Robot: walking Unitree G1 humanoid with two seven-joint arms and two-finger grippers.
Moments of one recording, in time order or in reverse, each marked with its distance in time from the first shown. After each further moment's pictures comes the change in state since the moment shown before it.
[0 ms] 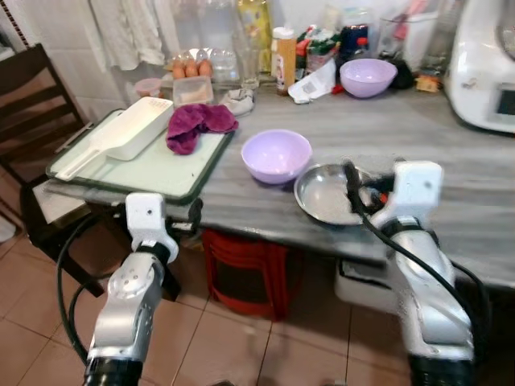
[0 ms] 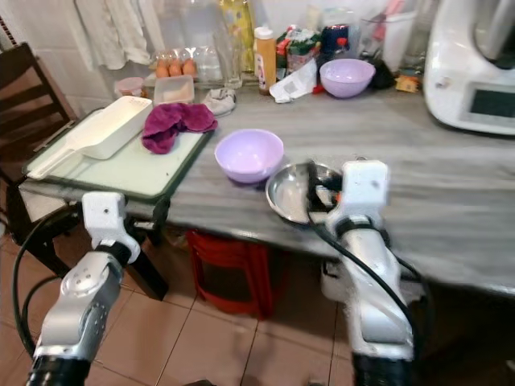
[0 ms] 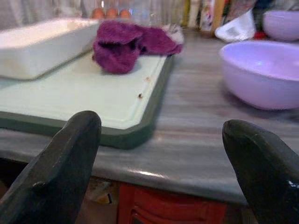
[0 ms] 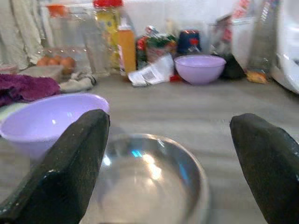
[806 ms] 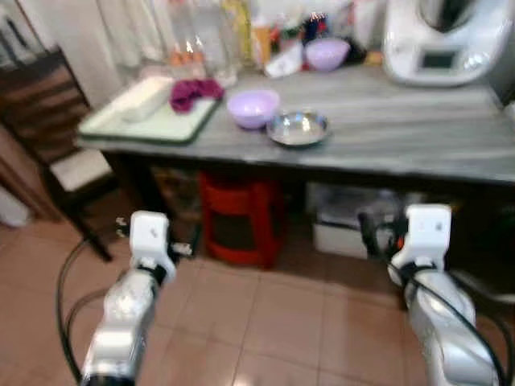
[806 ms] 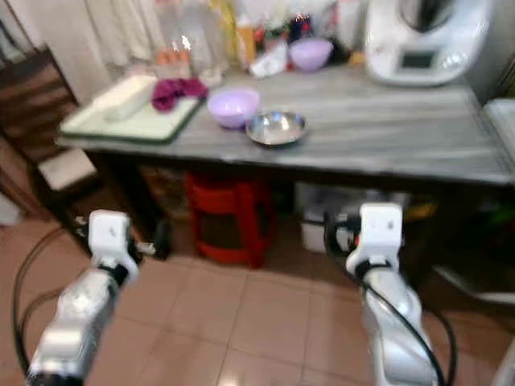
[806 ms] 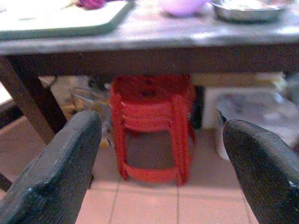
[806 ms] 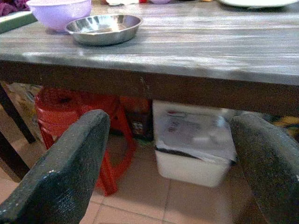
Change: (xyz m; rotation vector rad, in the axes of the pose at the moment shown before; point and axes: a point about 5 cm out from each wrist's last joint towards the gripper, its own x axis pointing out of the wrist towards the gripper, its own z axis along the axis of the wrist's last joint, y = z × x) left arm -0.024 0.010 -0.047 0.084 0.145 -0.014; right arm -0.037 -0.015 -0.045 -0.008 0.253 -0.012
